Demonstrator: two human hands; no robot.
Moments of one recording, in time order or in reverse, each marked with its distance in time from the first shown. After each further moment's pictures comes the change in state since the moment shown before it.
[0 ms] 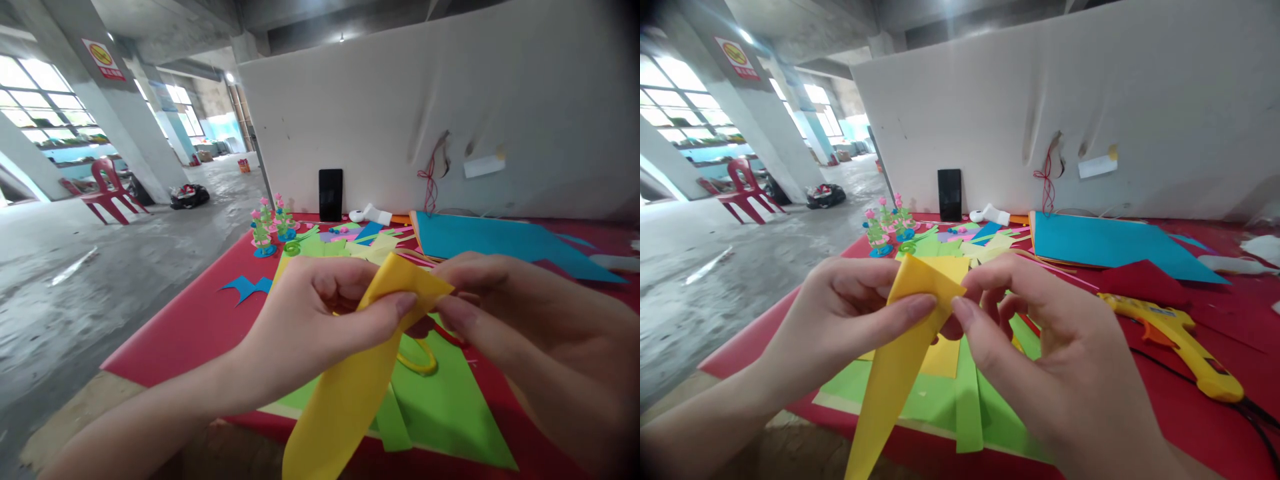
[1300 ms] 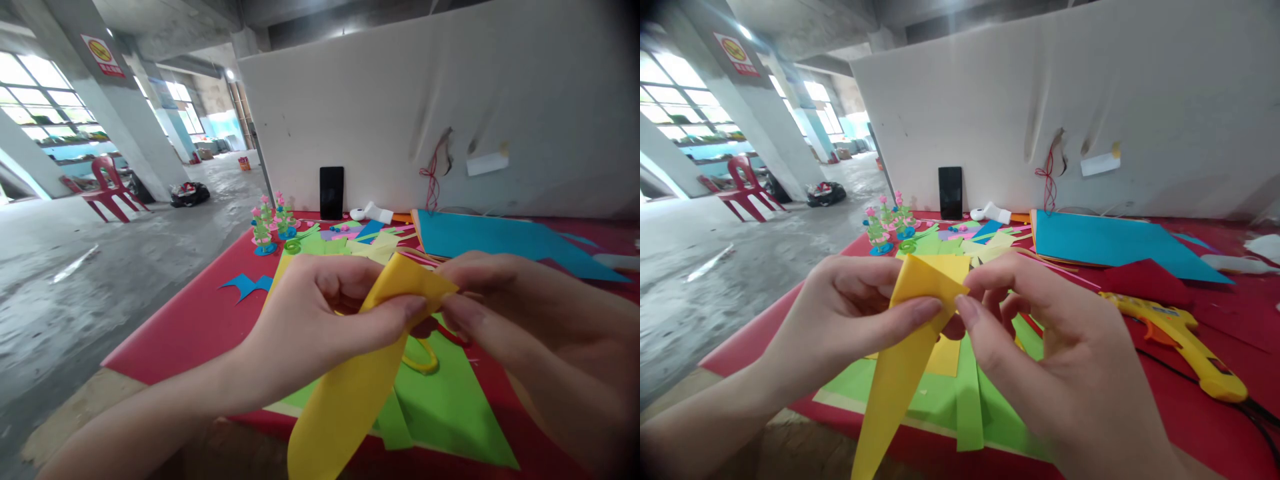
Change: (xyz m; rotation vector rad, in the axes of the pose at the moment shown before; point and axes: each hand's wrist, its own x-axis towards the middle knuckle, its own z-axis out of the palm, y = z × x) left_hand 0.000 -0.001 0.001 -0.016 -0.008 -0.016; right_hand -0.001 0.000 0.002 -0.036 0.037 -0.016
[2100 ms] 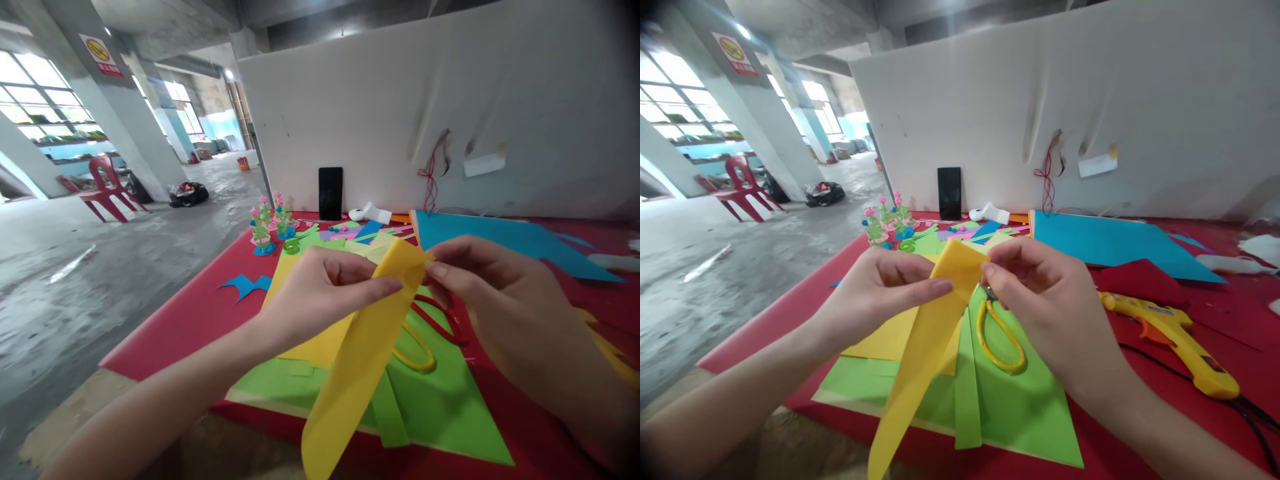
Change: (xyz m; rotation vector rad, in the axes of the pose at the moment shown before) left_hand 0.022 -0.020 -0.012 0.127 0.043 -0.101; right_hand 0.019 0.026 -0.004 0.123 -0.074 0.242
